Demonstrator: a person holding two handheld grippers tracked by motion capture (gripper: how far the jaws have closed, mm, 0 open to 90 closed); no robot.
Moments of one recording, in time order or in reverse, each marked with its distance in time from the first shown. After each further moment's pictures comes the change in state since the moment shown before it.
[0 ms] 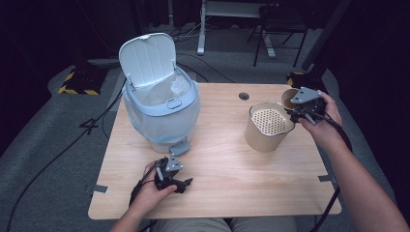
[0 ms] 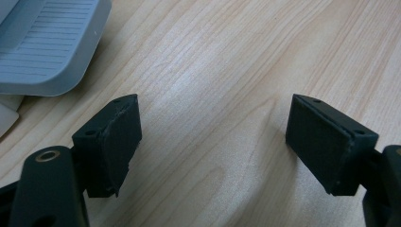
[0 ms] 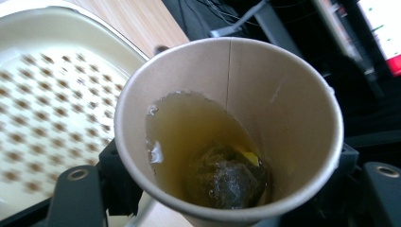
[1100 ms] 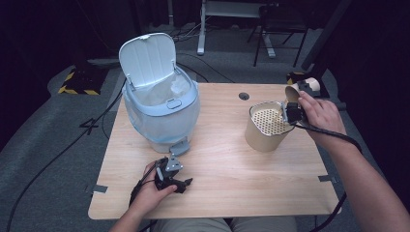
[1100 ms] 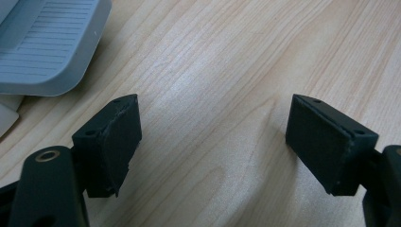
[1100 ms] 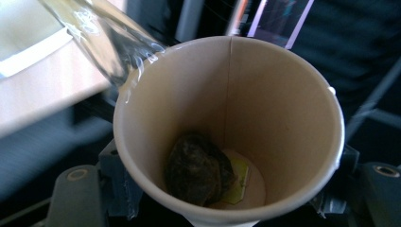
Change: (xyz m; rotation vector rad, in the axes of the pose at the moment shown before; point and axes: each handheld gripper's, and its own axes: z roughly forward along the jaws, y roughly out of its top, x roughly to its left) left arm 0.000 0.000 0.000 -0.005 0.000 0.001; right arm 0.027 0.015 0.009 0.252 -0.472 -0.901
